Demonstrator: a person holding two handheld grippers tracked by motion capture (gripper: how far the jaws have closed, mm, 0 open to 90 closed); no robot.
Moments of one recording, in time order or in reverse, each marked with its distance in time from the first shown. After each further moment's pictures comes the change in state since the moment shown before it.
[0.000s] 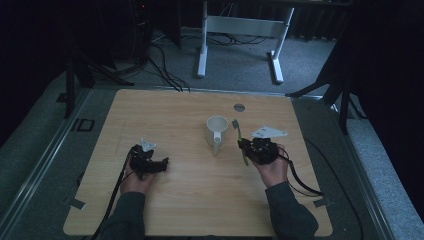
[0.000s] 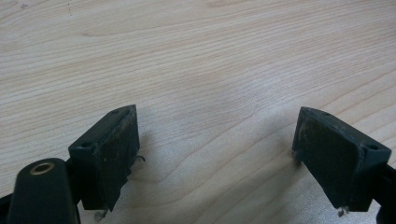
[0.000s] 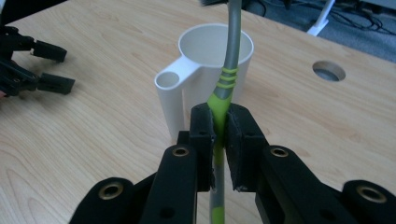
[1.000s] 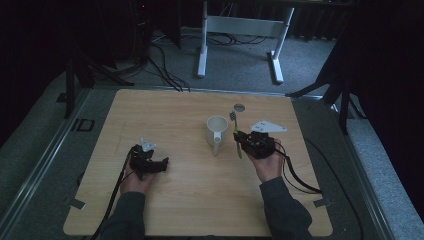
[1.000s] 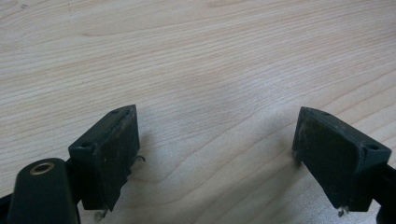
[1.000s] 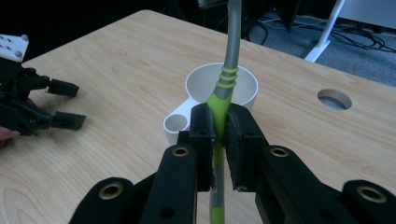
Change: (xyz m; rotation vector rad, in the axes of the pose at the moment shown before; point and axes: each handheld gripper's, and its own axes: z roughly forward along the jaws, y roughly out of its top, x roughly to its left) left arm 0.000 0.000 0.000 0.000 0.000 -0.002; right arm 0.001 0.015 0.005 -0.092 0.023 0.038
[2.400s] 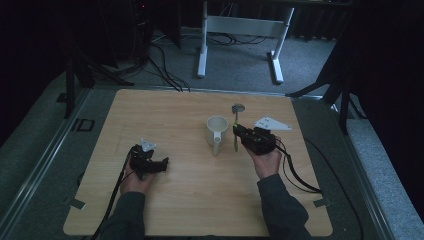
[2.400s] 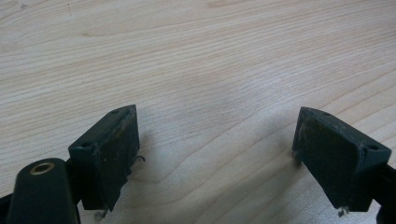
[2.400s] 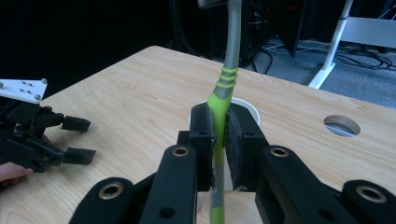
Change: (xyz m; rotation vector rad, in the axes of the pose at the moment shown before) left arm 0.000 0.000 0.000 0.000 -0.001 0.000; right arm -0.006 0.006 0.001 -0.123 0.035 0.050
